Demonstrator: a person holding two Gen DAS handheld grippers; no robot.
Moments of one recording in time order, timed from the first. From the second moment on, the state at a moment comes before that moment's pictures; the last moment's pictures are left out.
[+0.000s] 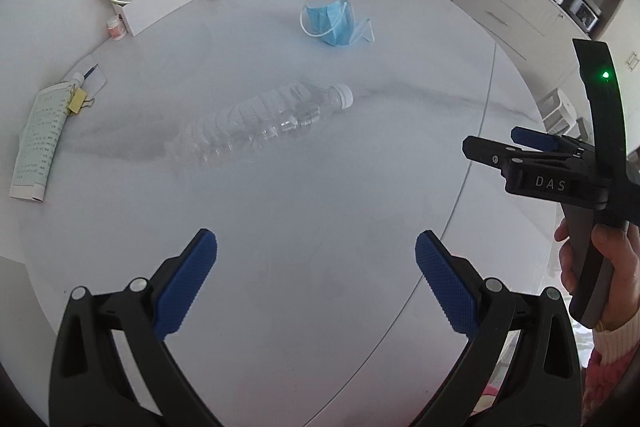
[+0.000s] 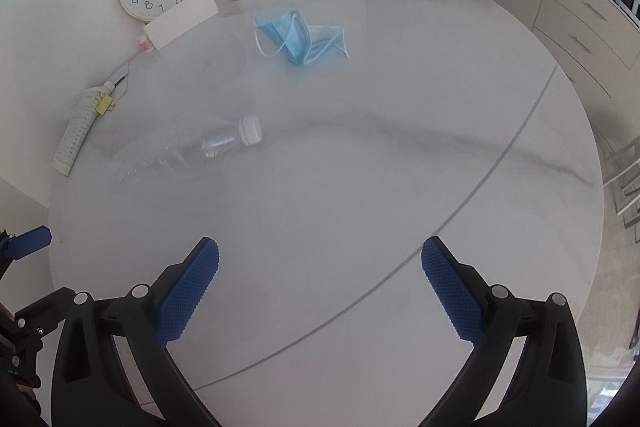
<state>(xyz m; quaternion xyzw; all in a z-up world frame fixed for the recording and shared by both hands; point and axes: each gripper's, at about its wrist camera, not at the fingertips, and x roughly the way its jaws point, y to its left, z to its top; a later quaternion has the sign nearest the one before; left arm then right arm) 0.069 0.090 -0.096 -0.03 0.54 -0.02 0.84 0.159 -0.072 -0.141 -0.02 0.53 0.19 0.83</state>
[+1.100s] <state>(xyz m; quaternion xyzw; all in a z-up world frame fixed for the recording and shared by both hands) 0.189 0.146 -0.137 -0.08 0.56 0.06 0.82 0.393 0.105 -0.181 -0.39 0.43 0.50 0.64</state>
